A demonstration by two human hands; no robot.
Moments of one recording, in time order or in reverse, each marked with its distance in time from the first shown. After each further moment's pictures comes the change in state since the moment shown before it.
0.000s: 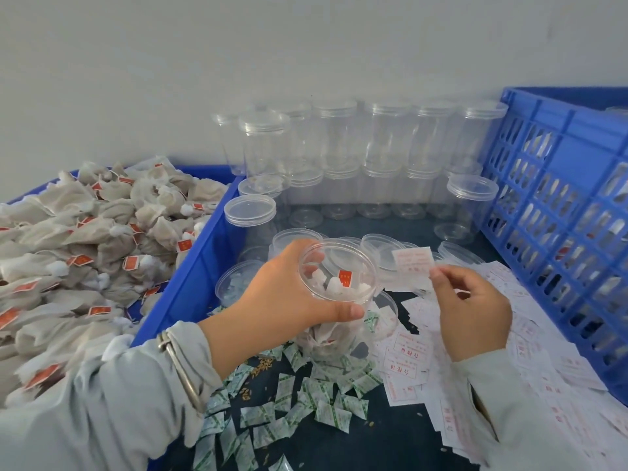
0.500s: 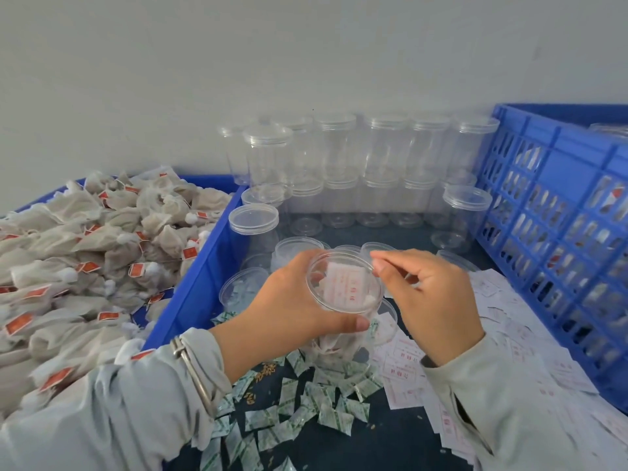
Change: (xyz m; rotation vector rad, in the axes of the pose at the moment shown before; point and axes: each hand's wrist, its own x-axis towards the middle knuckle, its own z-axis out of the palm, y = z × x) left_hand -0.003 -0.002 0.002 0.017 0.004 0.051; right_hand -0.014 -0.068 0.000 0.007 -0.265 -0.473
